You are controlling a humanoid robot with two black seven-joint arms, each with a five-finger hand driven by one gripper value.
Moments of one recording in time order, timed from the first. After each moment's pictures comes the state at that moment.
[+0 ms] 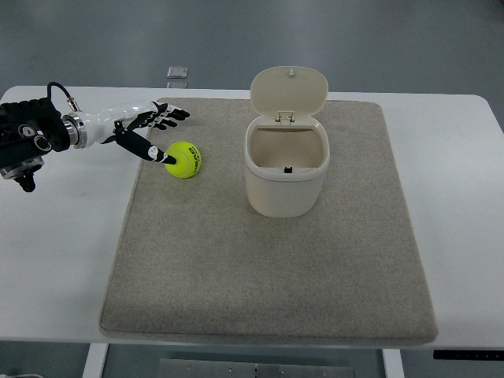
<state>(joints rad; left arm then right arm) -1.18 0.64 0.16 -0.96 0.62 -0.14 -0.32 0.05 0.00 -0.05 0.20 0.03 -0.12 0.04</state>
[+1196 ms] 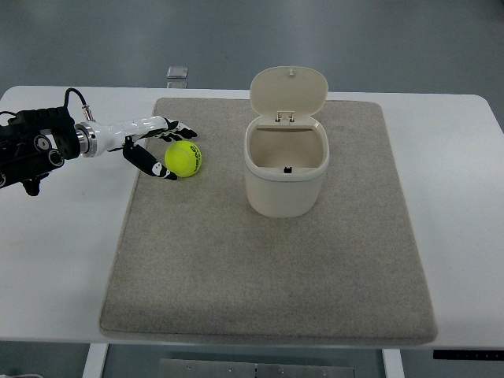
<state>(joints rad) -1.17 0.60 0.16 -0.95 0.82 -0.11 -0.32 0.05 0.00 -0.05 0.20 0.03 -0.12 0.04</state>
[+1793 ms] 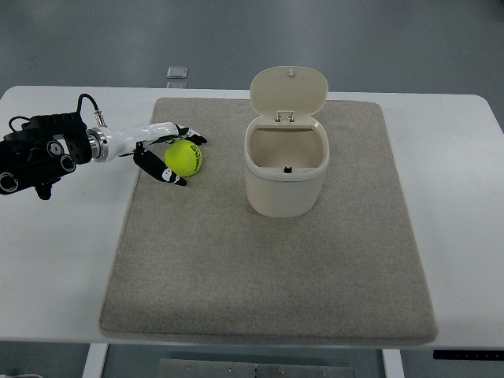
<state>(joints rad) -1.15 0.56 0.15 -0.95 0.82 -0.09 -0.32 0.05 0.00 -0.05 0.20 0.03 -0.12 0.04</state>
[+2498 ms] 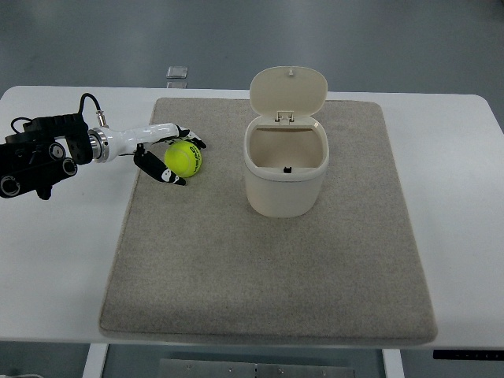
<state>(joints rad) -1.15 0.56 0.15 -0.94 0.89 -0.07 -0.33 0.05 0.00 -0.05 0.20 0.03 -0.12 0.04</state>
